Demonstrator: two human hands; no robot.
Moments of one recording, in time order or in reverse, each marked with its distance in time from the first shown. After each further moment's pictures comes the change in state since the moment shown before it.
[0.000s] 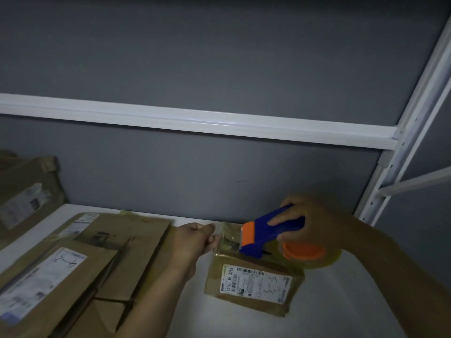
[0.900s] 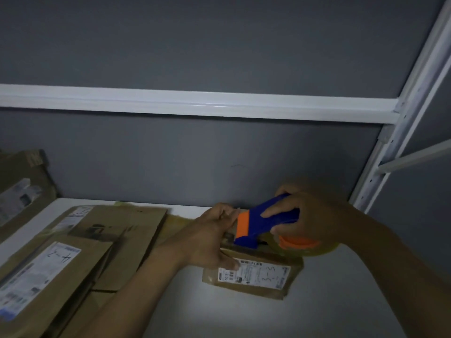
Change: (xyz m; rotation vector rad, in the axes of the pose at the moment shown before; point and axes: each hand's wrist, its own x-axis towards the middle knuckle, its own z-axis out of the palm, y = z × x) left_hand 0.016 -0.001 -0.005 1.157 -0.766 0.662; right_hand -0.009 -0.010 0.015 -0.075 0.042 -0.015
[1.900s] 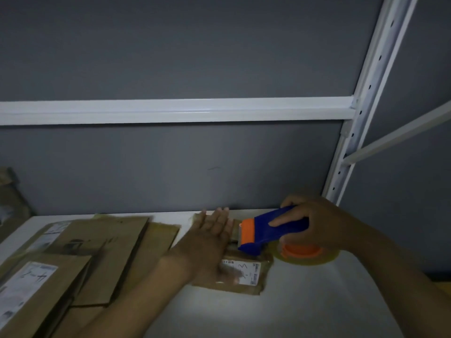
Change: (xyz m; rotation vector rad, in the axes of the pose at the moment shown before) left_hand 0.011 0.047 0.018 0.627 -0.192 -0.017; right_hand -0.053 0.044 0.009 0.252 -0.020 0.082
